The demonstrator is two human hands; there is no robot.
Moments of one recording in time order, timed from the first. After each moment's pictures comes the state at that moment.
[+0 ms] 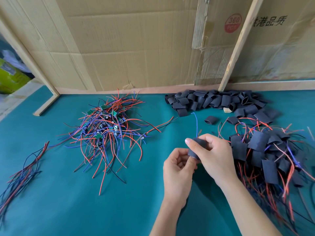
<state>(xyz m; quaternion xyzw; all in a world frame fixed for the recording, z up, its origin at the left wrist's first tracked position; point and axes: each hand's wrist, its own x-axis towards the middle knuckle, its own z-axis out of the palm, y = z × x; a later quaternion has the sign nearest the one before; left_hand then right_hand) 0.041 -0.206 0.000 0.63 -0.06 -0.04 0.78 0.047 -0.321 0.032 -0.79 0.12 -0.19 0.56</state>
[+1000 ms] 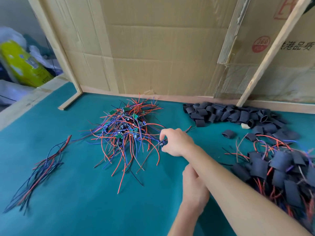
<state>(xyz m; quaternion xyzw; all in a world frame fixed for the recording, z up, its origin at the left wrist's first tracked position) 0.042 -0.193 0.008 0.64 -0.05 -0.07 0.76 0.166 -0.215 0.046 -0.98 -0.04 0.08 0.18</state>
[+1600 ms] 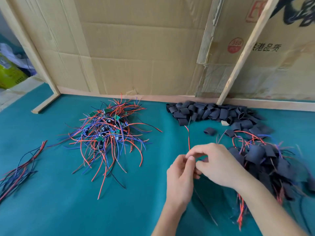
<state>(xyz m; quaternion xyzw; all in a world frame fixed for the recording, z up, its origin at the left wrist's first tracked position) 0.049 -0.200 -0.005 0.63 -0.06 -0.06 0.77 0.037 -0.316 0.088 -0.96 0.00 0.03 0.28</state>
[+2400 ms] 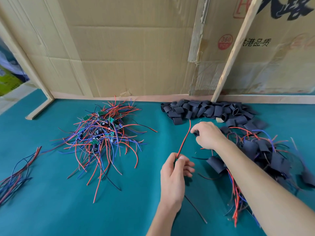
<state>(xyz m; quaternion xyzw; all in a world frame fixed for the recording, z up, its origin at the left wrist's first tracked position) 0.050 -0.203 0.000 0.59 -0.06 -0.07 0.80 0.150 -0.384 0.044 -0.99 0.07 0.00 0.09</state>
